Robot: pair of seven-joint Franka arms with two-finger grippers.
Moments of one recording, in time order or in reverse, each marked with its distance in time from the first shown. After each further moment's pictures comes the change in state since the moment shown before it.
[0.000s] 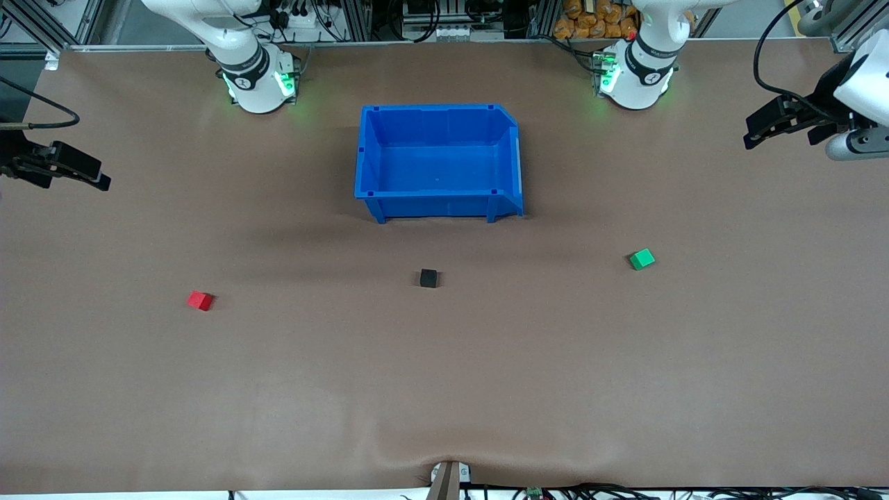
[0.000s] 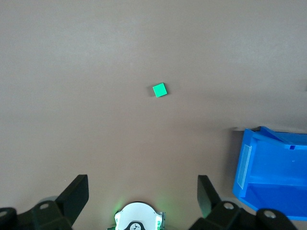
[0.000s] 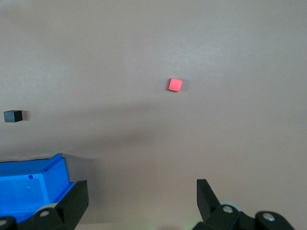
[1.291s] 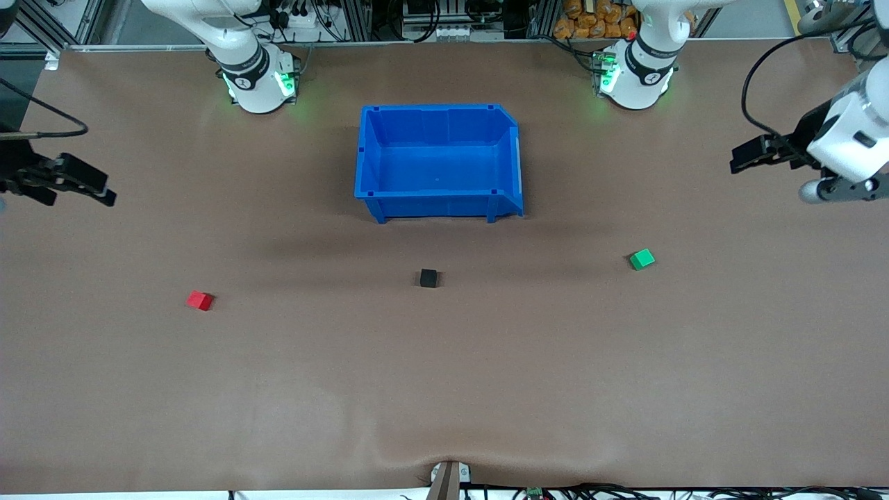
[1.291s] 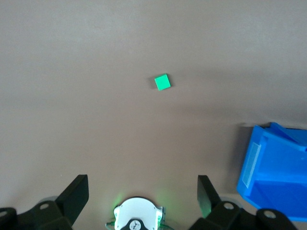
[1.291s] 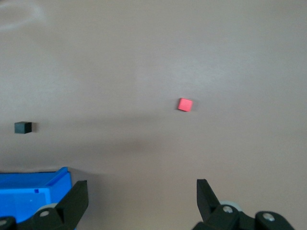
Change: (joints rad) left arm 0.015 0.087 0.000 -0.052 0.000 0.040 0.000; right arm 0.042 0.018 0.021 0.000 0.007 0.092 -0.008
